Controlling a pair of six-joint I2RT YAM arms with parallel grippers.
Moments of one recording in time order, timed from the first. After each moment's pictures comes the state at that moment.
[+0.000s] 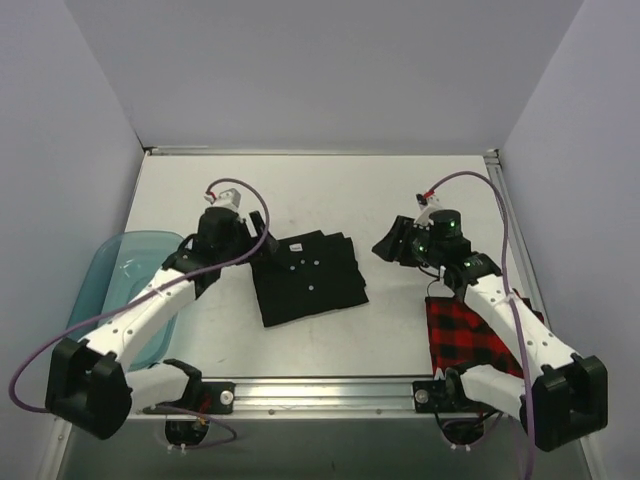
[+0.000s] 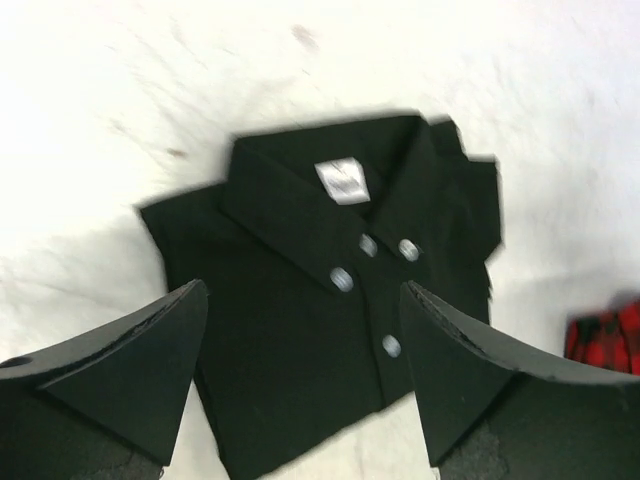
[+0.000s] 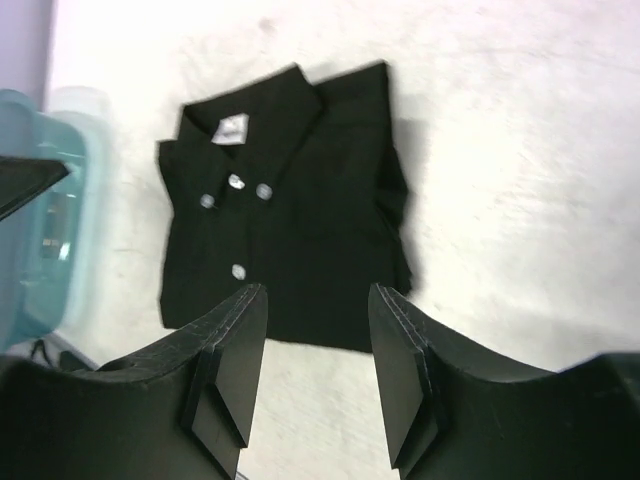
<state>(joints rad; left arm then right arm) -0.34 1.24 0.83 -0.23 0.05 -0.64 0.32 1.13 0.74 -0.16 -0.31 0.52</state>
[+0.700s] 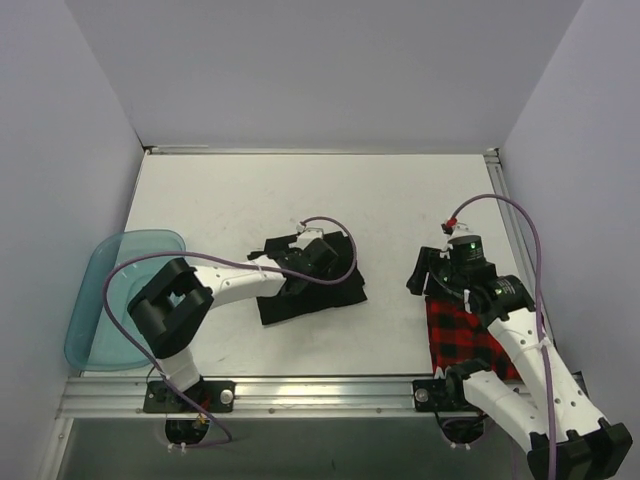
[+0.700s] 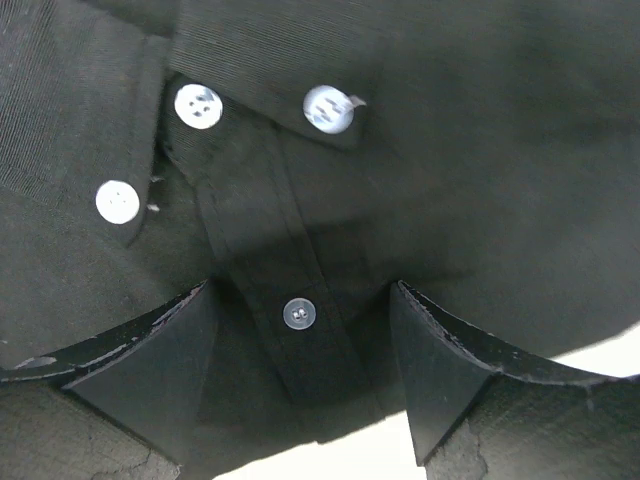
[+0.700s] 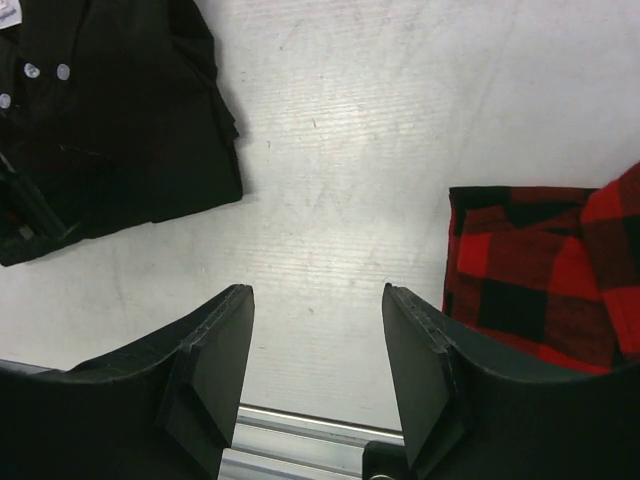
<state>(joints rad) -0.92 1.72 1.06 -0.39 -0.36 -0.74 0.30 0.84 0.77 -0.79 -0.04 0.40</state>
